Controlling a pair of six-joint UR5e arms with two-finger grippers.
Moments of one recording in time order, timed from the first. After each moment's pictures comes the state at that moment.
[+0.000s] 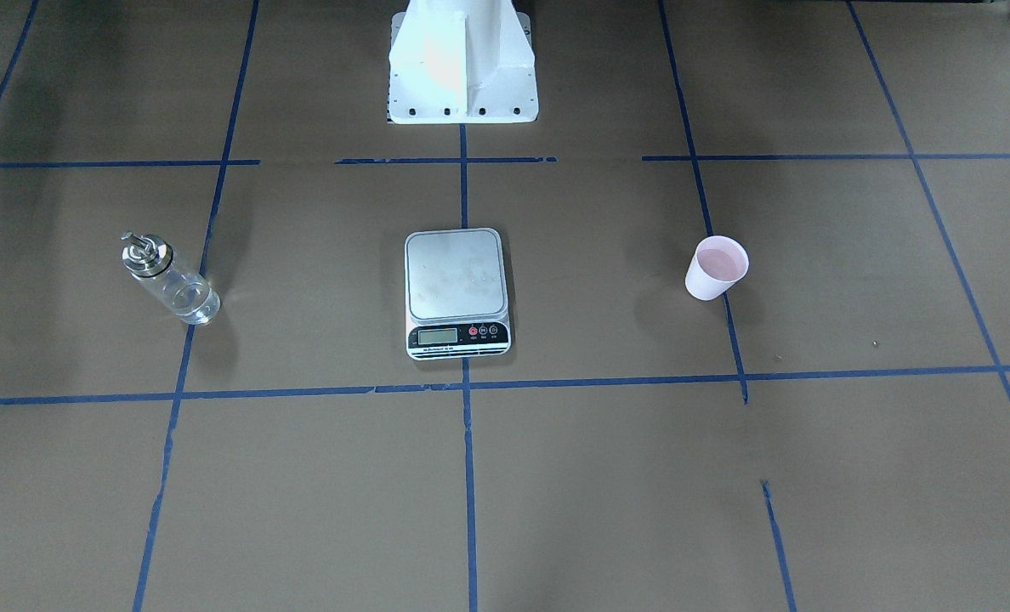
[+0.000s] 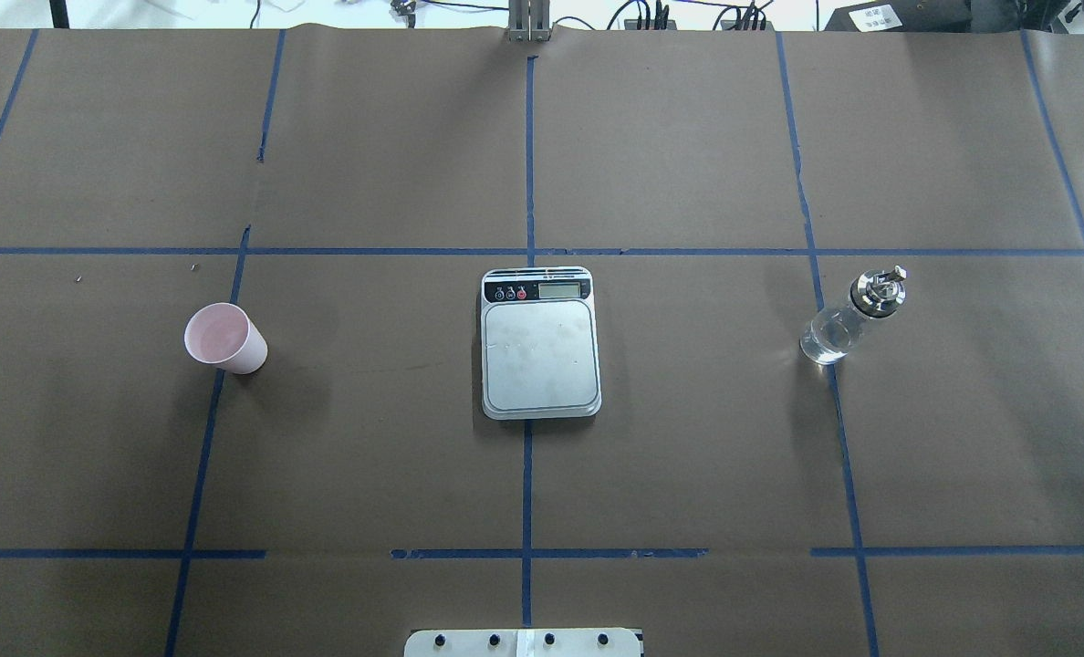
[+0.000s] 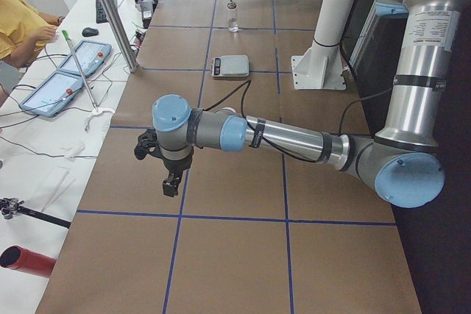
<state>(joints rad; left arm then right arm) -1.60 -1.67 -1.70 -1.48 -2.34 0.17 1.45 -1.56 1.78 -1.69 2.31 0.25</state>
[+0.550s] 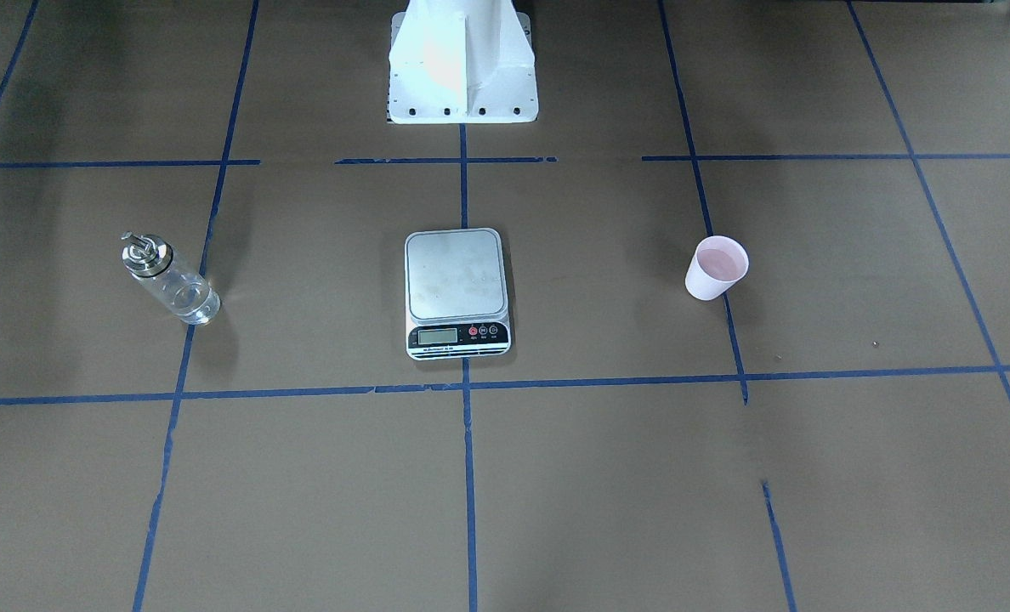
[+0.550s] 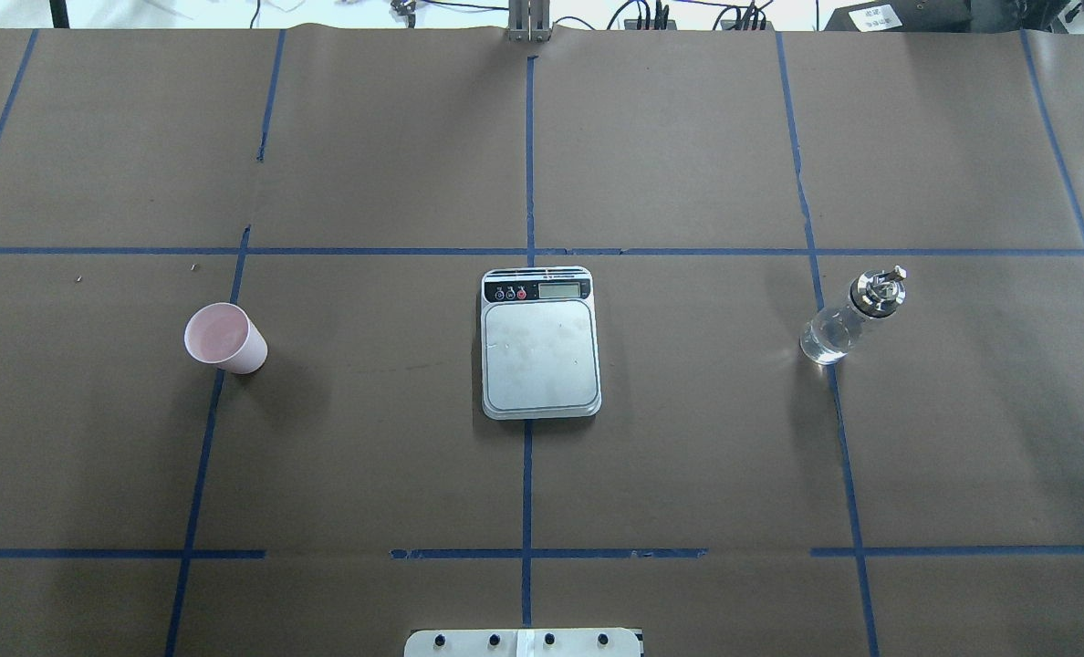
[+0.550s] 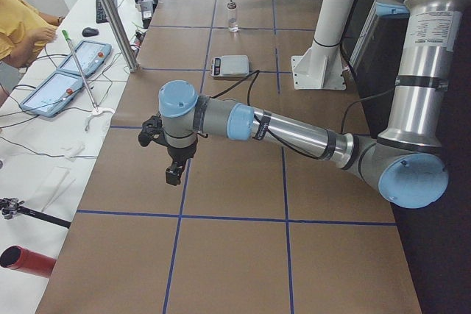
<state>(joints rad) -1.59 -1.66 -1.76 -1.47 -2.37 0.17 1.45 -1.56 1.78 -1.70 2.33 0.26</state>
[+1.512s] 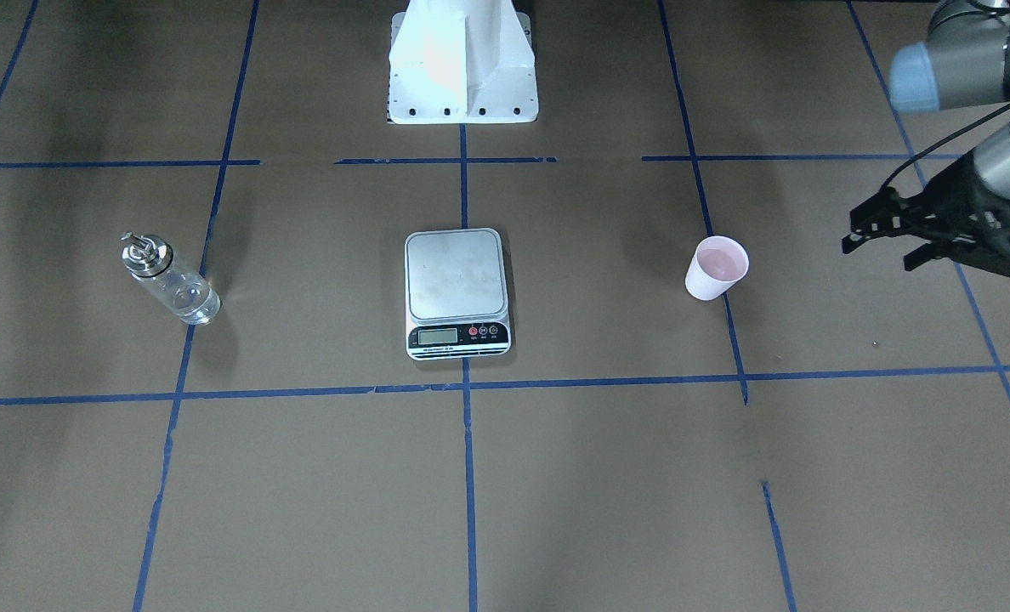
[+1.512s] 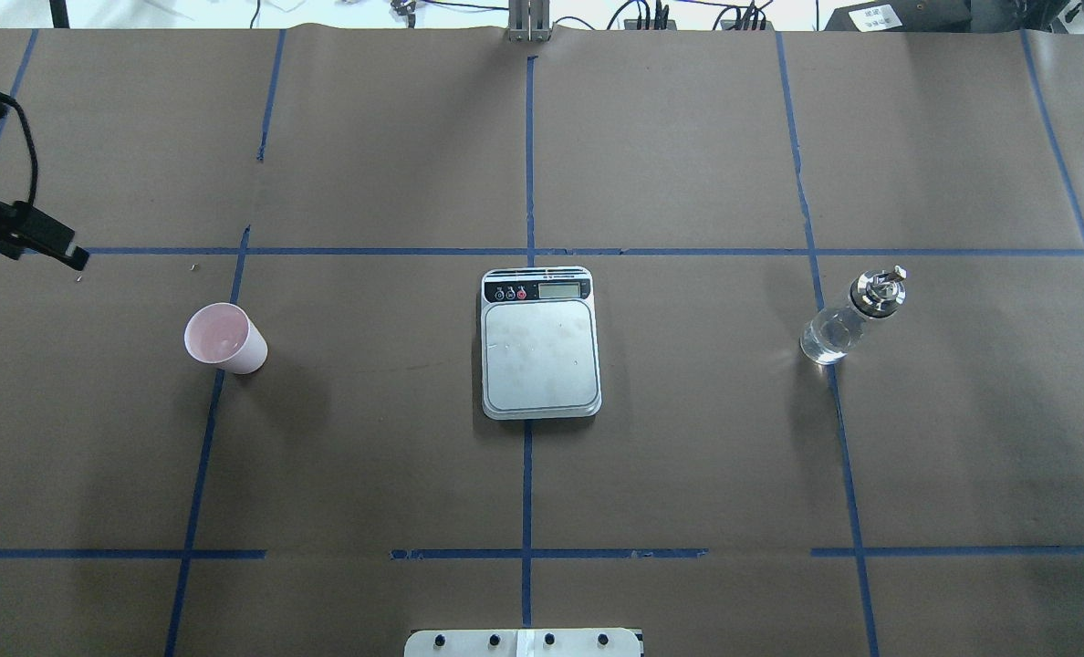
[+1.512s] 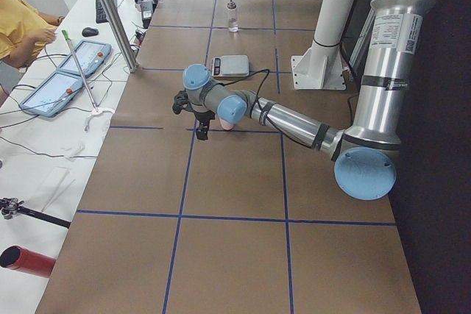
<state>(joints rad) -1.09 -1.70 -1.80 -1.75 -2.39 -0.49 1.37 -1.55 1.83 -1.61 2.42 0.27</state>
